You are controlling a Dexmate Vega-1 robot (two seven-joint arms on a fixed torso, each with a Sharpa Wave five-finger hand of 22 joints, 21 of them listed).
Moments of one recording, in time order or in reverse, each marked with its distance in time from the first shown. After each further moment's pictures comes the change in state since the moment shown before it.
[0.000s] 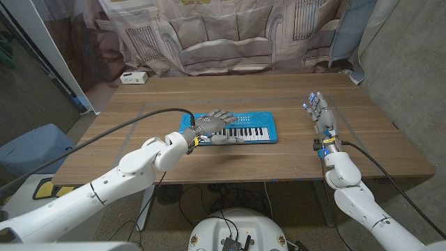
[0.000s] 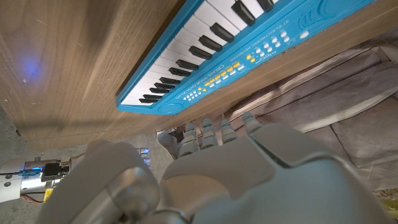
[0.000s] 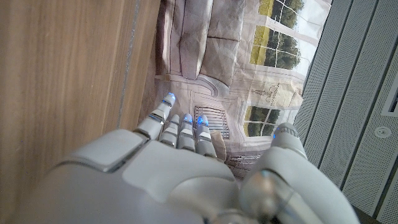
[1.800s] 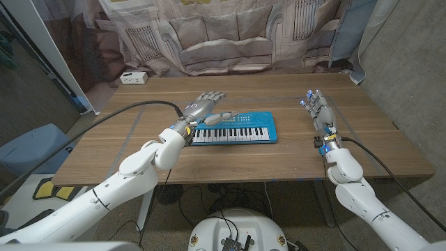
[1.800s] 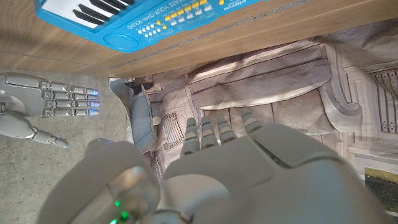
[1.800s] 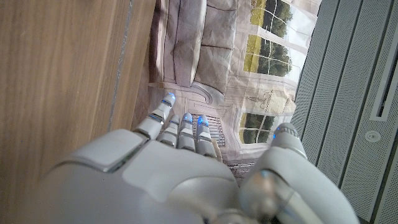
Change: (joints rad) left arm 0.069 -0.092 -0.093 -0.004 -0.166 0.105 0.272; left_hand 0.014 0.004 -0.011 -0.006 -0.004 0.055 0.046 0.031 0.000 0.052 -0.015 0.012 -0.003 0.065 -0.046 0.012 -0.003 0.060 -0.046 0.006 -0.002; right arm 0.053 -0.011 -0.011 0.064 0.047 0.028 0.106; right_hand 0.000 0.000 0.000 0.000 0.000 0.000 0.000 0.000 0.000 0.011 0.000 0.000 0.000 0.005 -0.005 0.000 0.000 0.000 0.000 0.000 0.000
